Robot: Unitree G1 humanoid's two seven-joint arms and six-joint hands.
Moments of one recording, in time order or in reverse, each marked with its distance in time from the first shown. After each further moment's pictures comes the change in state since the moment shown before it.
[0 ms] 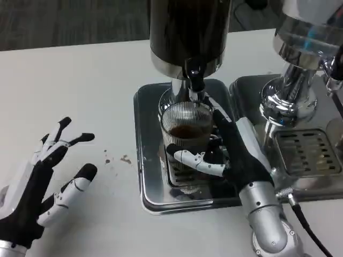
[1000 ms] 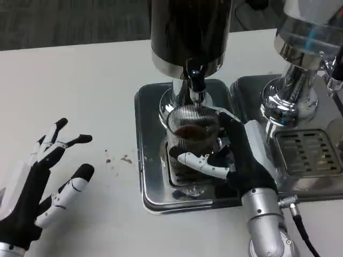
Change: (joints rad) left arm 0.012 0.000 0.000 -0.010 -0.014 0.009 0.000; right arm 0.029 0.017 -0.002 0.038 -0.038 -0.073 -0.131
